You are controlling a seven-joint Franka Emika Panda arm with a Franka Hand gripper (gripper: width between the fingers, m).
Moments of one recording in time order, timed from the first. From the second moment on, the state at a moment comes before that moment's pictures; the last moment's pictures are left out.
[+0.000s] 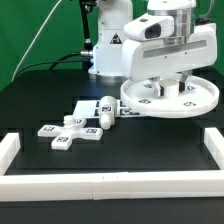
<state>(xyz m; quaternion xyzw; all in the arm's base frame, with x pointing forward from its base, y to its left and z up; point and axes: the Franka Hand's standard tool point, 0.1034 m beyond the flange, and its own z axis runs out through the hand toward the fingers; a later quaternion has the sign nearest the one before) 0.428 0.093 0.067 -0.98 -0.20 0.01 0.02</state>
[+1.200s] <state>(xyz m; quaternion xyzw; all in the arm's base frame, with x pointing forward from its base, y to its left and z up) 0.528 0.042 0.064 -0.97 -0.25 0.03 0.03</state>
